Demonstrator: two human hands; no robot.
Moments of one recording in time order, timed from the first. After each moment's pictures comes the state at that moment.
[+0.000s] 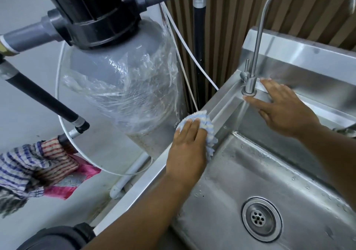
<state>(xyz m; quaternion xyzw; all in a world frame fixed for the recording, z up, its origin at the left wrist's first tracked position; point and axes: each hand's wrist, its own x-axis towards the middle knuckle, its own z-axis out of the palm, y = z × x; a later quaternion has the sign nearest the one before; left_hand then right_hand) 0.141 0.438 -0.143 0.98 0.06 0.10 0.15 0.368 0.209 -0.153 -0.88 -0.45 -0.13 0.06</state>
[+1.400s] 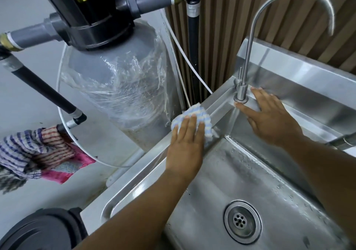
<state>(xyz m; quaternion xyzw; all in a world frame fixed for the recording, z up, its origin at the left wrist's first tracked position) 0.163 0.404 -0.150 0.99 0.13 0.07 0.03 0.367 0.209 -0.151 -0.87 -0.47 -0.13 0.09</state>
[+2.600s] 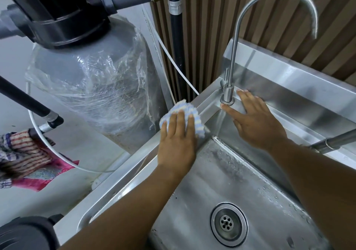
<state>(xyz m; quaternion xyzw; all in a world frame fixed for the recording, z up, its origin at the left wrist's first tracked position) 0.191 0.396 -0.145 0.99 0.15 0.06 0.02 0.370 0.208 -0.152 -0.88 -0.46 -0.12 0.07</state>
